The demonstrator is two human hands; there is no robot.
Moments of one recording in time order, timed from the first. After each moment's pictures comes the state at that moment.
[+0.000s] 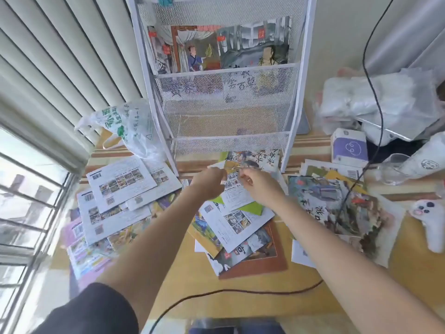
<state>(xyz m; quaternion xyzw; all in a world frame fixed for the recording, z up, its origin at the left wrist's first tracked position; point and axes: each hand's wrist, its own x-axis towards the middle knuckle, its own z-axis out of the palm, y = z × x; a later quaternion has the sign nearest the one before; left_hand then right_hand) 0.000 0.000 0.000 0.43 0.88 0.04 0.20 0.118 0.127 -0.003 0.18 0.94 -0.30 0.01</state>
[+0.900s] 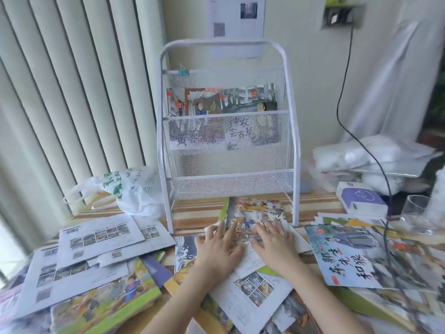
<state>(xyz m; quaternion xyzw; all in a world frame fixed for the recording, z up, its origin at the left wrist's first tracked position) 0.026 -0.010 -0.116 0.42 0.90 0.10 0.02 0.119 0.132 -0.121 0.25 0.96 -0.13 -0.06</state>
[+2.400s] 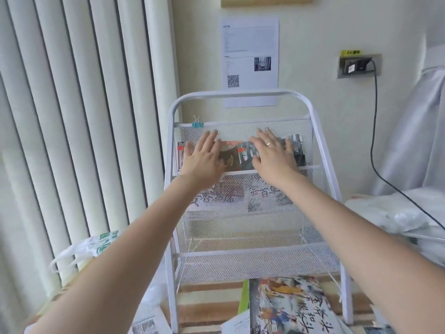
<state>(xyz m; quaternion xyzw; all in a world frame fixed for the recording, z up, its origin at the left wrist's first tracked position) -0.179 0.065 0.135 0.42 0.84 0.08 -0.33 -0.066 0.216 0.134 0.18 0.91 0.06 -0.36</state>
